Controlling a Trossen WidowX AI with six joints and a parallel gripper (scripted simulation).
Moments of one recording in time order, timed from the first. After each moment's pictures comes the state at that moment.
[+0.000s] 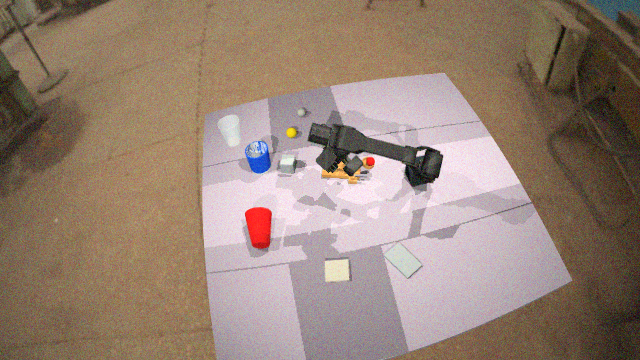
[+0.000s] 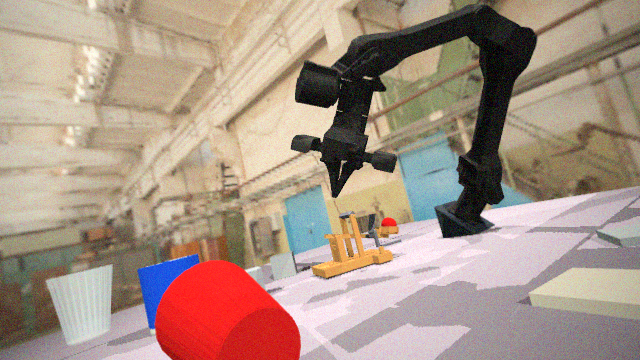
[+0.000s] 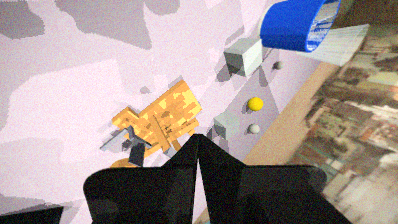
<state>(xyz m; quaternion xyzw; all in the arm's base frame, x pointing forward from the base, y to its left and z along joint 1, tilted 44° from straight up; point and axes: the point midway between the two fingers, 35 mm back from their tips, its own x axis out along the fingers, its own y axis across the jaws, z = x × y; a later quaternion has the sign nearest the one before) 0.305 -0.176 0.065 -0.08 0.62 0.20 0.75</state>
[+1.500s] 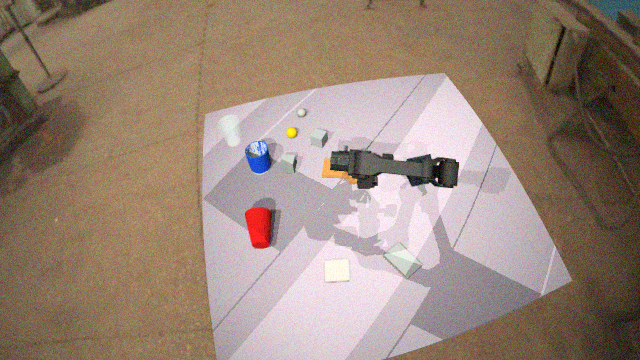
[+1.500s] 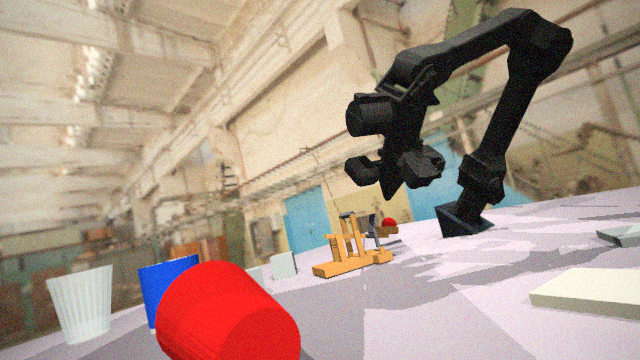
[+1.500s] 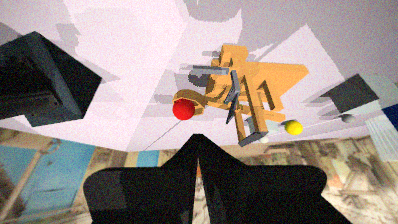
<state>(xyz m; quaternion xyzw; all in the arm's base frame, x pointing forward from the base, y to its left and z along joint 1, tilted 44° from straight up) 0.213 -0.114 0.065 -0.33 0.65 0.44 0.53</state>
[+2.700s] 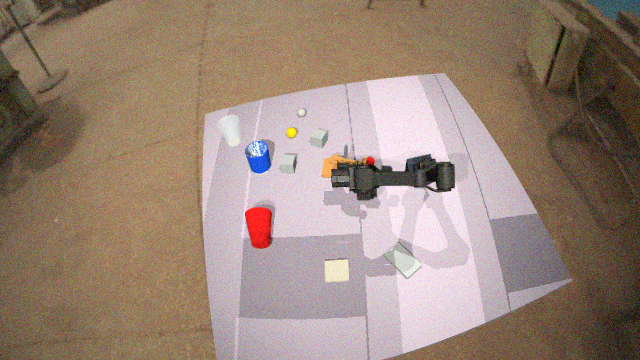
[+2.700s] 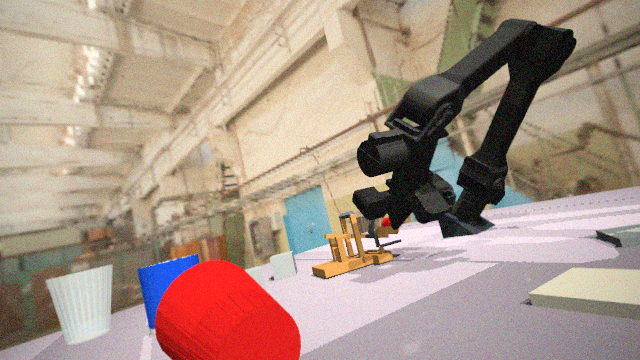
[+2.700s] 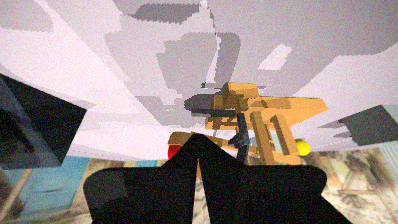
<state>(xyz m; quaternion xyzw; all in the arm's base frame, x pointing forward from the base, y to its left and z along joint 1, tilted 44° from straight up) 0.221 -0.073 0.023 -0.33 0.64 0.44 0.53</state>
